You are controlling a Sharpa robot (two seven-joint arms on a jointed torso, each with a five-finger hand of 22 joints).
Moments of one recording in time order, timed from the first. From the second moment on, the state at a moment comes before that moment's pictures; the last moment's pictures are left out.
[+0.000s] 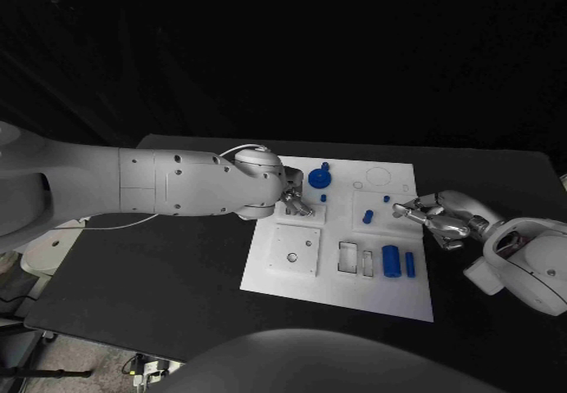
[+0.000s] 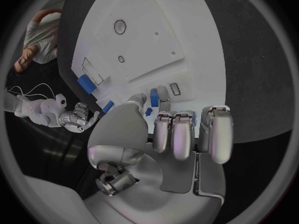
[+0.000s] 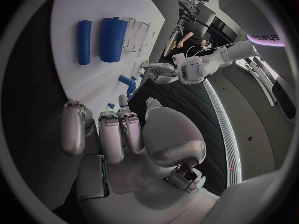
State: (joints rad) left arm 1.31 -0.80 -0.23 1.58 -1.25 0.01 -0.66; left_hand 1.02 0.05 -0.04 0.29 0.62 1.05 0.03 0.24 1.22 1.46 -0.04 1.58 1.31 1.47 -0.08 1.57 1.31 0.01 1.47 0.03 1.52 1.31; right arm 1.25 -0.87 -0.21 1.60 -0.86 -0.20 -0.04; right_hand 1.11 0.22 -0.14 0.29 0.40 0.74 0.16 0.24 0.41 1.47 0.09 1.57 1.31 1.47 0.03 1.57 1.31 0.05 1.38 0.15 1.36 1.31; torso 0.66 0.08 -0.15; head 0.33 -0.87
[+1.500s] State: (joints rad) left arm 1.31 -0.82 -0.23 1.60 -1.21 -0.02 -0.65; left_hand 0.96 0.06 -0.08 0.29 0.55 1.03 0.04 0.23 1.23 1.47 -0.03 1.58 1.31 1.46 -0.08 1.57 1.31 0.02 1.47 0.04 1.52 1.31; right arm 1.25 -0.87 -0.21 1.60 -0.86 -0.19 -0.04; right_hand 1.11 0.22 -0.14 0.29 0.40 0.74 0.16 0.24 0.41 1.47 0.09 1.57 1.31 1.47 0.03 1.57 1.31 0.05 1.38 0.15 1.36 1.31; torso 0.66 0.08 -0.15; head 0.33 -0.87
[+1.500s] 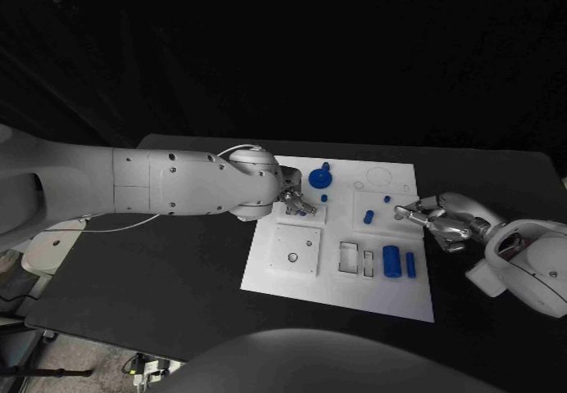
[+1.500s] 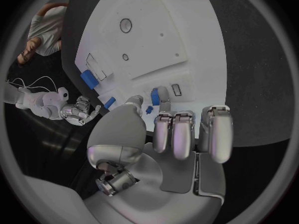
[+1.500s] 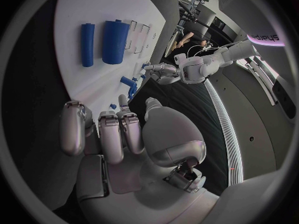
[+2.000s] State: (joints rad) left arm 1.31 -0.83 -0.23 1.60 -1.19 -0.04 -0.64; left_hand 0.97 0.07 -0.07 0.29 0.67 1.03 0.04 0.23 1.24 1.47 -0.03 1.58 1.31 1.46 -0.08 1.57 1.31 0.01 1.47 0.04 1.52 1.31; right arm 1.25 -0.87 -0.21 1.60 -0.86 -0.19 -0.04; right_hand 1.11 0.22 -0.14 0.29 0.40 0.74 0.16 0.24 0.41 1.47 0.09 1.57 1.31 1.47 0.03 1.57 1.31 0.05 1.38 0.15 1.36 1.31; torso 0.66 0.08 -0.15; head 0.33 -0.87
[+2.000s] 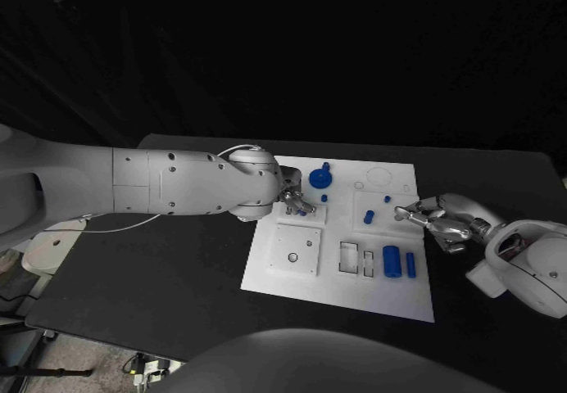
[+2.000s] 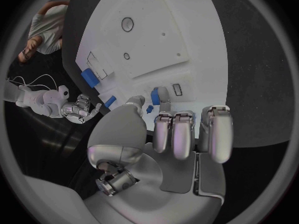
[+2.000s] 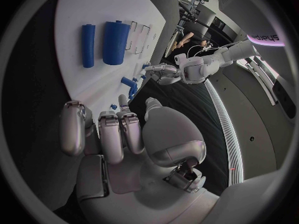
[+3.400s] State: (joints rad) left arm 1.31 -0.82 -0.23 1.60 -1.17 -0.06 -0.64; left_hand 1.13 -0.02 0.08 0.28 0.86 1.04 0.02 0.25 1.26 1.47 -0.04 1.58 1.31 1.47 -0.08 1.57 1.31 0.01 1.46 0.03 1.52 1.31; right arm 1.24 -0.87 -0.21 1.59 -0.86 -0.18 -0.05; right_hand 1.11 0.22 -0.14 0.29 0.40 0.74 0.16 0.24 0.41 1.47 0.09 1.57 1.31 1.46 0.03 1.57 1.31 0.05 1.38 0.15 1.36 1.31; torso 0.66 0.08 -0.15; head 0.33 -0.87
